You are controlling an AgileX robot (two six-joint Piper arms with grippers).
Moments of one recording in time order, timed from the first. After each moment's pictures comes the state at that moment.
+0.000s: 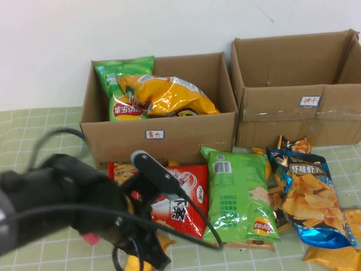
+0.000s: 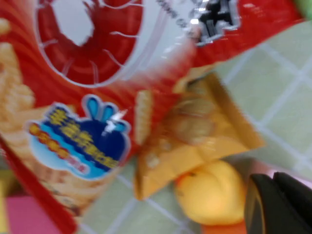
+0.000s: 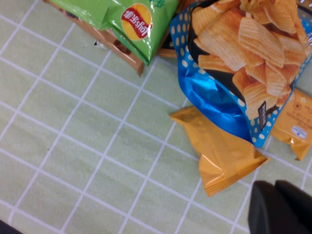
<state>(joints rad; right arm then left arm) 0.38 0.85 -0.53 0.03 0.72 -0.26 -0.61 1.52 -0.89 -0.06 0.61 0.14</state>
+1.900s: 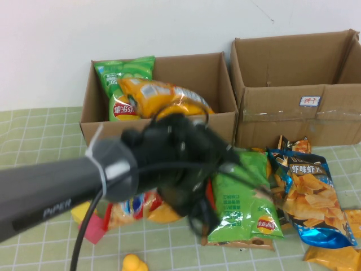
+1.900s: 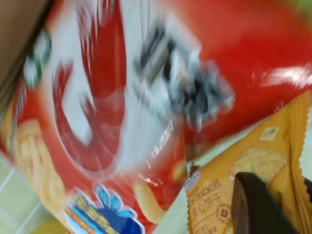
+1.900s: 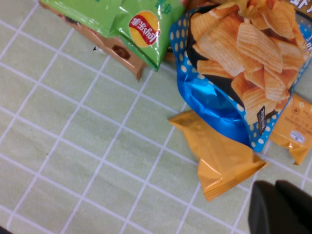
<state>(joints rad) 0.38 0.85 -0.53 0.03 0.70 -0.26 -0.80 1.82 -1.34 0.31 0.92 -0.22</state>
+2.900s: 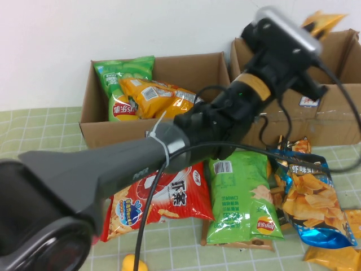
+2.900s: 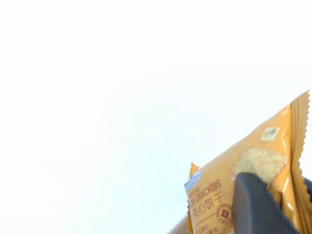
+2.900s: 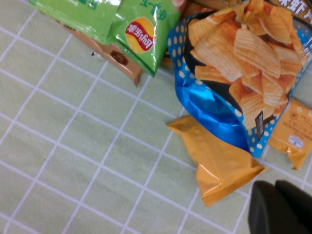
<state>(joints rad) 0.38 0.85 -0.53 0.03 0.68 -0.26 -0.74 2.14 -1.69 0.06 -0.64 0.21</state>
